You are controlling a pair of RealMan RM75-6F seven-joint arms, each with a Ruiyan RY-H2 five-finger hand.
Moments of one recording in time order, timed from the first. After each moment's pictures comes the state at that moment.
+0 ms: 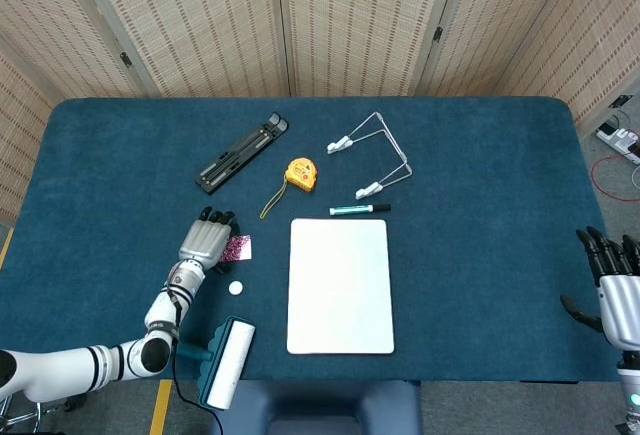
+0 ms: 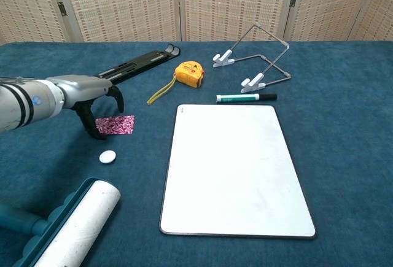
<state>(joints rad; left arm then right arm) -0.89 -1.57 -0.16 -1.43 0.62 0.89 0.70 0.05 -1.09 0.09 -1.59 -1.46 1.51 -0.05</state>
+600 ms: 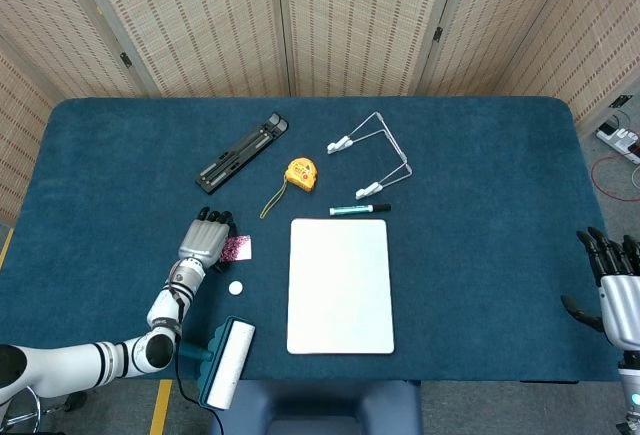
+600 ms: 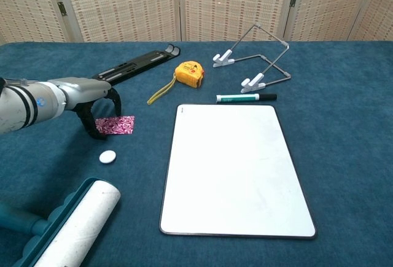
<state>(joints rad) -0.92 -1.59 -0.14 -1.39 0.57 0.89 0.69 0.05 -1.09 0.09 -1.58 -1.46 1.51 -0.04</state>
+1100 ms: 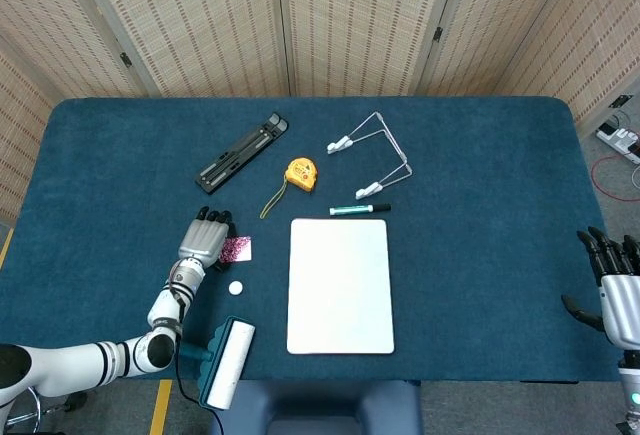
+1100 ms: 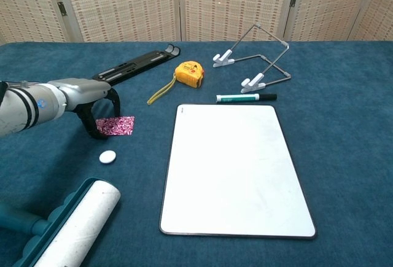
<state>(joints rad) -0.92 -1.60 -0.12 -1.37 0.59 0.89 0.67 0.05 -1.09 0.09 -1.58 -1.45 1.50 -0.03</state>
